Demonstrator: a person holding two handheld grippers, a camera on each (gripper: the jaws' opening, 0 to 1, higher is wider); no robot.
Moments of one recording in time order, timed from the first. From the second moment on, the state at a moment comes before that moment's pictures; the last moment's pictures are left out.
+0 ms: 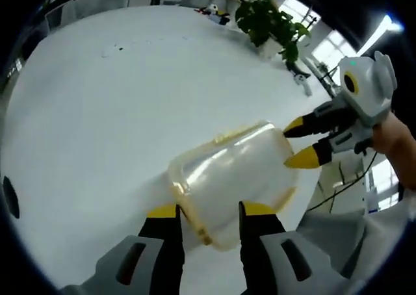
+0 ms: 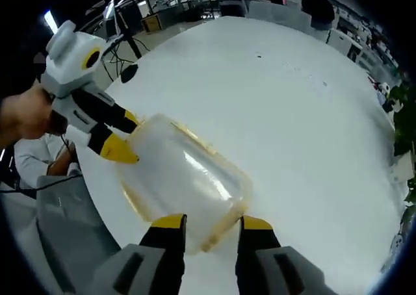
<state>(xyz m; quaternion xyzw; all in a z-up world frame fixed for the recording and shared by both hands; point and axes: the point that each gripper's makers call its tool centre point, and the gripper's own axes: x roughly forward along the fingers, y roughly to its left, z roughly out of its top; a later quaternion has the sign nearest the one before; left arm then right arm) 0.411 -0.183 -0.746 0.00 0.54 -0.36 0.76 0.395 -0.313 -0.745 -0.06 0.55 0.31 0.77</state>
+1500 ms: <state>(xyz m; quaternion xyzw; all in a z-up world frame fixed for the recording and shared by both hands) 0.411 -0.211 -0.695 0.14 0.38 -0.51 0.75 0.383 -0.298 -0.699 -0.20 0.45 0.45 0.74</state>
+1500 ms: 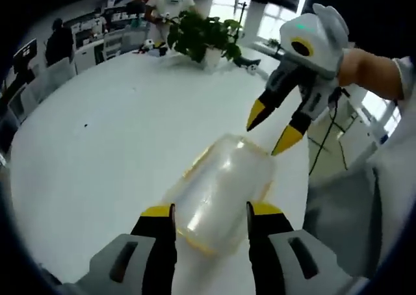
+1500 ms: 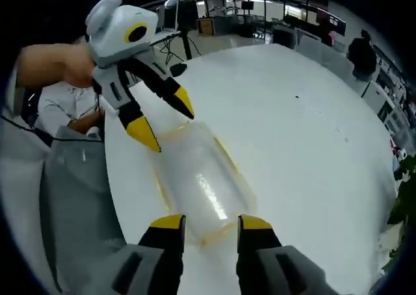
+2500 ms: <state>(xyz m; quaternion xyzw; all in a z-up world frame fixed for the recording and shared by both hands) 0.384 -0.251 -0.719 0.29 0.30 -0.61 0.67 0.398 -0.240 -0.707 -0.26 0.36 0.56 0.70</state>
